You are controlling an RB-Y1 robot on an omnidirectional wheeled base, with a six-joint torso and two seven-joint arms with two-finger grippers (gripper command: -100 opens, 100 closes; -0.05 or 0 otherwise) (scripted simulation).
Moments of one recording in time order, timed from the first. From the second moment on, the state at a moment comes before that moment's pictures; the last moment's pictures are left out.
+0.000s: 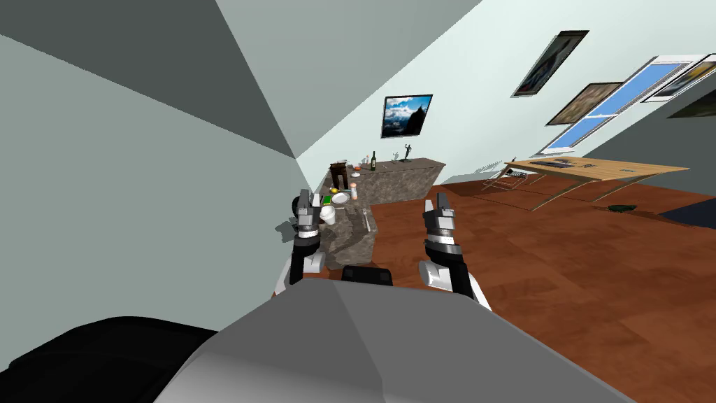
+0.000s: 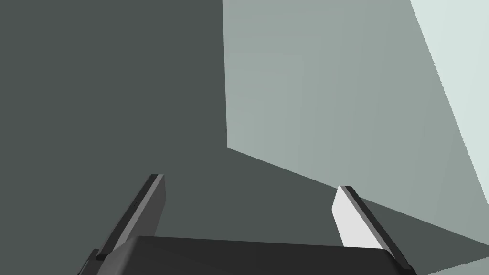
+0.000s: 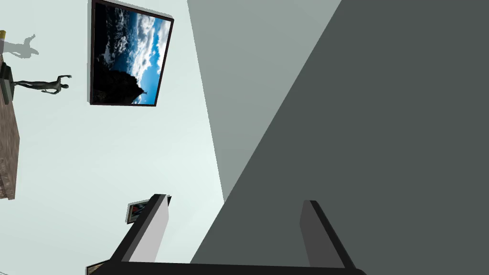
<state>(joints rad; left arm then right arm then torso) 0.45 0.05 -0.07 -2.21 -0.10 -0.62 -0.08 0.49 -0.01 0.05 -2.22 0.07 -0.42 0.07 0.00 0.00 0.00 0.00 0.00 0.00</state>
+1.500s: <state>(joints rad) 0.50 0.44 0.02 -1.93 -0.27 -0.61 -0.08 0.49 -0.01 0.05 -2.22 0.07 -0.42 0.07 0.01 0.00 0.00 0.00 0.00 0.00</state>
